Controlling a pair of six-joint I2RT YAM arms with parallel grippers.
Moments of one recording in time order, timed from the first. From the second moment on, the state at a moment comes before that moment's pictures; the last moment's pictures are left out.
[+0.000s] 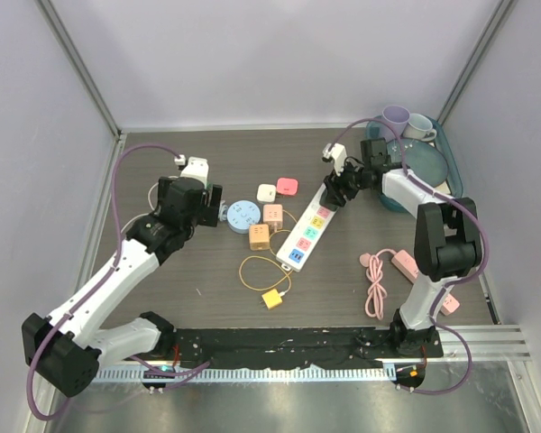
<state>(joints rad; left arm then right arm) -0.53 1.08 0.97 -0.51 -0.51 -0.11 0.15 1.82 1.26 -0.38 -0.58 -0.68</state>
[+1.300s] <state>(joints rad) -0.53 1.02 0.96 -0.51 -0.48 -0.12 0.31 1.49 1.25 -0.41 -0.33 -0.29</state>
